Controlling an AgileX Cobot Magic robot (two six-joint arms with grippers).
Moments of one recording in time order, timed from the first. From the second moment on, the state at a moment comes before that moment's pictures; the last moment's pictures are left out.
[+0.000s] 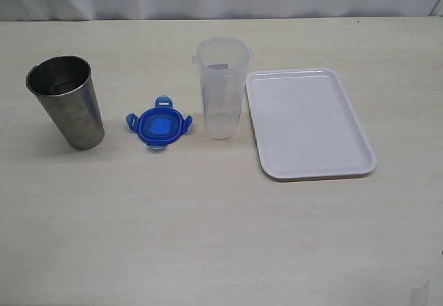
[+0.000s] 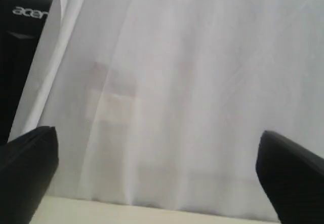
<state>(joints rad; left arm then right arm) 0.07 0.41 -0.09 0.15 -0.50 -0.33 0.04 0.00 0.00 -0.03 0.35 0.00</state>
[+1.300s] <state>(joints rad) 0.07 1.79 -0.28 0.51 -1.14 -0.13 0.04 0.00 0.00 -0.03 0.35 0.00</state>
